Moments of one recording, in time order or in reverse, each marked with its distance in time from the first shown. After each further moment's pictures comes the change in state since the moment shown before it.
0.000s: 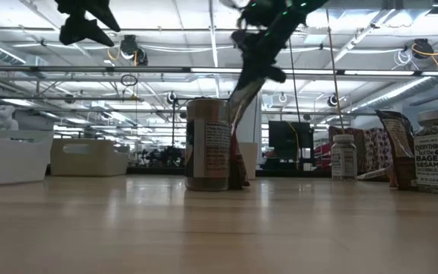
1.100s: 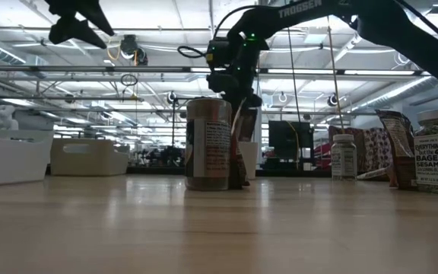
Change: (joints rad) left arm -0.007 -0.066 -0.038 0.012 -0.131 -0.018; right arm 0.016 0.465 0.506 -0.449 0.017 -0.260
